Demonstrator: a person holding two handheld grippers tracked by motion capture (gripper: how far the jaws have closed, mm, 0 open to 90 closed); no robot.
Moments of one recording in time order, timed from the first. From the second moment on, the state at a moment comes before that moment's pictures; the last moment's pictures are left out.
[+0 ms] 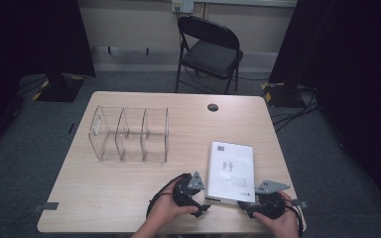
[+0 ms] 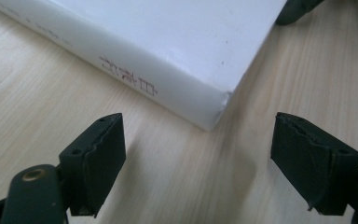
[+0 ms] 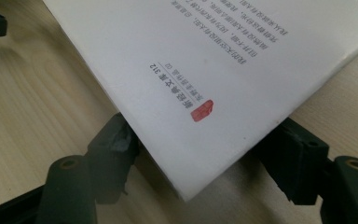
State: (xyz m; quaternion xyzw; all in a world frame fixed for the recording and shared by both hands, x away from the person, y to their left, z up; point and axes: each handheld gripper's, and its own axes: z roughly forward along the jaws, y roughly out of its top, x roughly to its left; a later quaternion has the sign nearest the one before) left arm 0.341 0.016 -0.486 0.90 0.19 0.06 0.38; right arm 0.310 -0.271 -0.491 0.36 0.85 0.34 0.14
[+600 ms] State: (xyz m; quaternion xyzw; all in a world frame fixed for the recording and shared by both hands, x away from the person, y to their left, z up) left arm 0.344 -0.001 -0.493 0.90 0.21 0.06 0.37; right arm 0.308 -0.269 -0.491 0.36 0.85 0.34 0.15
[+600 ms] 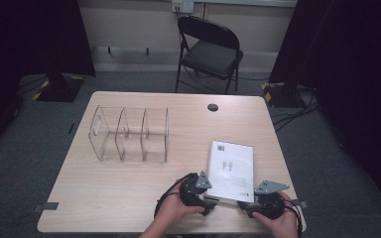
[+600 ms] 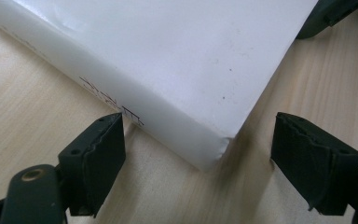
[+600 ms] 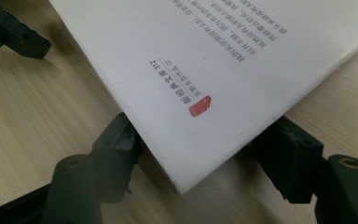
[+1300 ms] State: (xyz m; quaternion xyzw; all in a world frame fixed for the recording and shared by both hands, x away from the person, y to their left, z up) left arm 0.349 -0.004 -0.489 0.91 0.21 0.08 0.35; right arm 0.301 -0.275 -0.487 0.36 0.86 0.34 0.15
